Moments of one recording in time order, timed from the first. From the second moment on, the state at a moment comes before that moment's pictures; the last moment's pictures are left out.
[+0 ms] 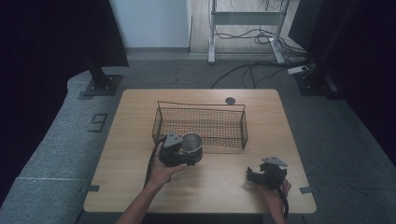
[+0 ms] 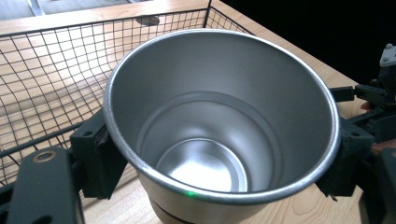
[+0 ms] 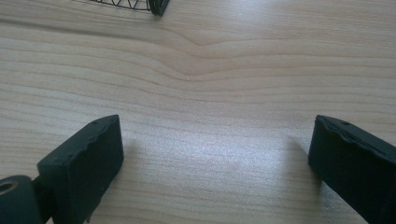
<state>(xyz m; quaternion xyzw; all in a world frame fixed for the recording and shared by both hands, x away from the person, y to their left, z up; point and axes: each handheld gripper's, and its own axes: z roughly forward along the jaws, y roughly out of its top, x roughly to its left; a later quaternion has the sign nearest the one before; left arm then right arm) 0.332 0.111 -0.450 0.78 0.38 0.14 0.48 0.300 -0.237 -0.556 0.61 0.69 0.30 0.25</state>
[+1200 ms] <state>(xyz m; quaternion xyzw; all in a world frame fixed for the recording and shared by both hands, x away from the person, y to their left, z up) 0.352 0.107 -0.423 0.77 0.38 0.16 0.49 0.300 -0.237 -0.556 0.61 0.69 0.30 0.25</state>
